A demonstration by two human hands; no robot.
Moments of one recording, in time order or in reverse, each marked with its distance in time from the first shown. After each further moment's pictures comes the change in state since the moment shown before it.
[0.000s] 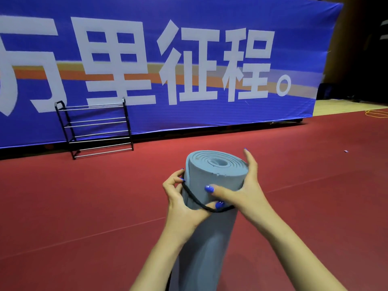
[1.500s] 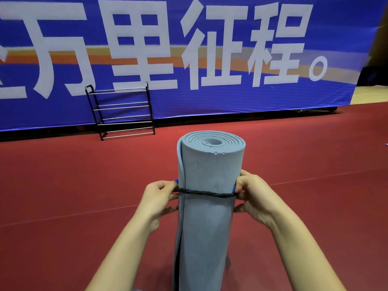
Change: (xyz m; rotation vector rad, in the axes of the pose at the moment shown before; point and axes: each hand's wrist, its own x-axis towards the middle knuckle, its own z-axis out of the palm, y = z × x) left_hand -0.009 0.008 -0.072 0.059 0.209 -0.683; right_hand 0.001 0.022 0.022 0.267 -0.217 0.456
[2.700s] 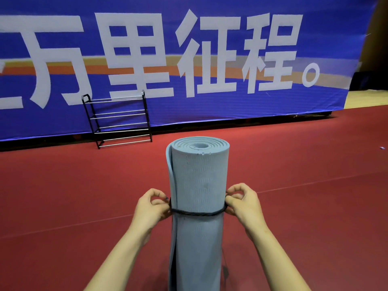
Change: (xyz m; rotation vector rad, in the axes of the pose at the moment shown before) left_hand 0.015 -0.021 -0.007 0.106 0.033 0.111; right_hand 0.038 0.050 -0.017 -0.141 0.412 -0.181
